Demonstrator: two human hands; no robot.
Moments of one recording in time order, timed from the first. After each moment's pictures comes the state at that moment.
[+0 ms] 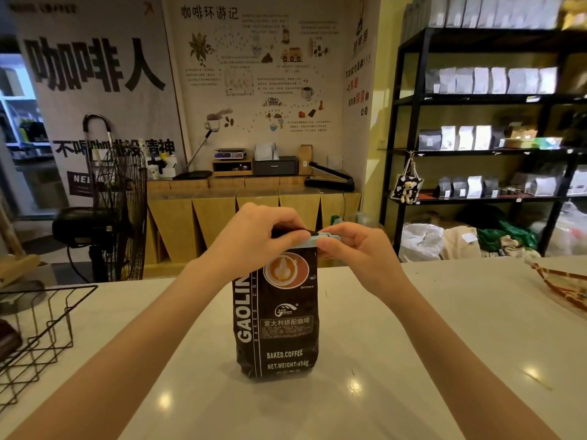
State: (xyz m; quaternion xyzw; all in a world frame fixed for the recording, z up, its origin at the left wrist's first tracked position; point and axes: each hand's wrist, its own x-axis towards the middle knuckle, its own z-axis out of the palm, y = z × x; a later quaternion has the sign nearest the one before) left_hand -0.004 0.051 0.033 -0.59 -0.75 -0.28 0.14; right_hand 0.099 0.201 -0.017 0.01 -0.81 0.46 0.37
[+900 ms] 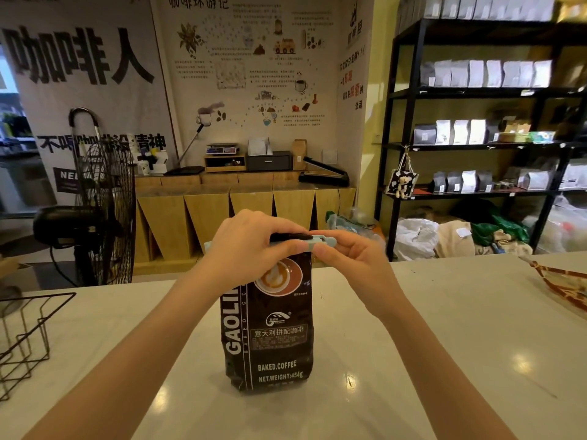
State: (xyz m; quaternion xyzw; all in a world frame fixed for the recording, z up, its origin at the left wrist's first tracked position) left_hand 0.001 0.059 0.031 -0.57 -0.77 -0.27 0.13; right_hand 0.095 0.203 -0.028 0.05 -0.73 0.60 0.33
